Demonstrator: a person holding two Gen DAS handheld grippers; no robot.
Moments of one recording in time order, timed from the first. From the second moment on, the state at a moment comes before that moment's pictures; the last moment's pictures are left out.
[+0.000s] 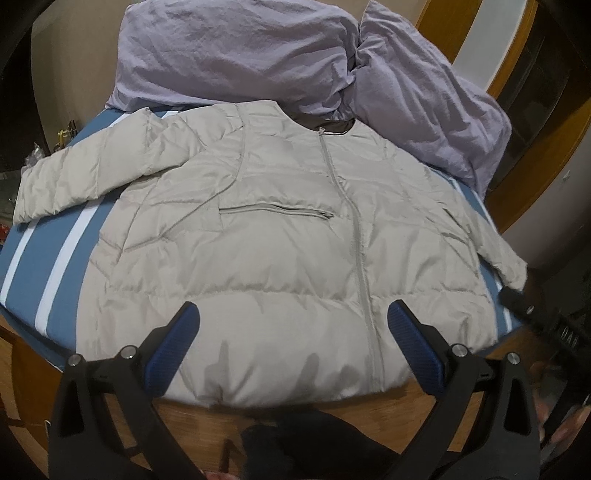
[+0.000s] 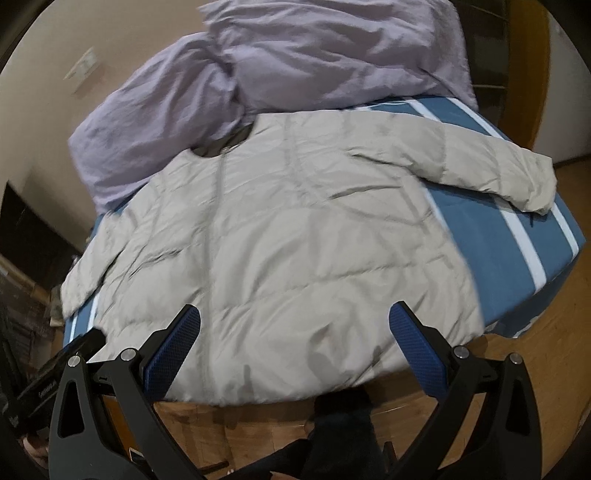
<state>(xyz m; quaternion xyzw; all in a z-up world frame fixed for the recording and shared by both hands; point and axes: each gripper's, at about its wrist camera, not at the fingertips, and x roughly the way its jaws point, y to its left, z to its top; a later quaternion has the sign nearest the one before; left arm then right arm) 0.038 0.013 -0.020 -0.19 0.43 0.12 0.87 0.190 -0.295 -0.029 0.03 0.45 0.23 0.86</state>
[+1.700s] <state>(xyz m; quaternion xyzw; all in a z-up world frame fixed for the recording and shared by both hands) 0.182 0.061 -0.062 -0.12 0.48 0.20 0.85 0.451 -0.503 -0.034 0.15 0.42 -0.03 0.89</state>
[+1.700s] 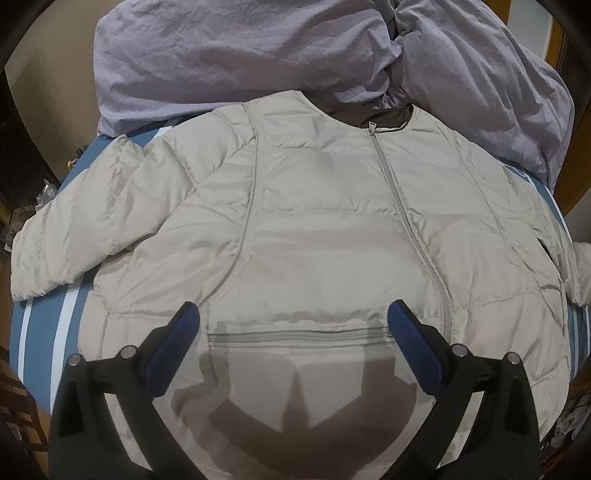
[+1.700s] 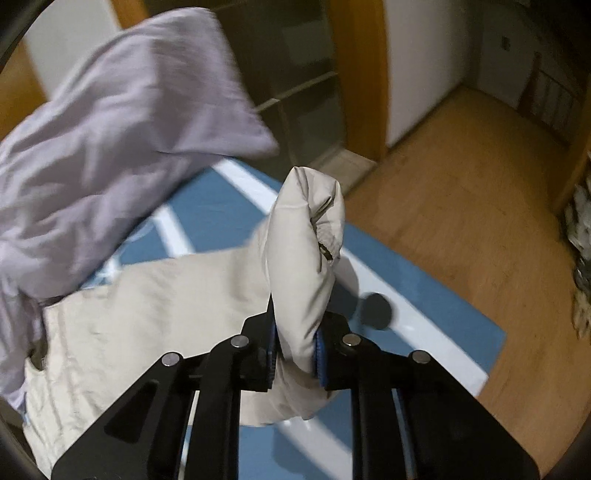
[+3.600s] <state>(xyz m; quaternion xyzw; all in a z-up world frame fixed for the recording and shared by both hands) 0.106 0.167 -0.056 -0.20 0.46 0.31 0.81 0.390 -0.105 -0.049 -0.05 0.45 0.30 0.83</state>
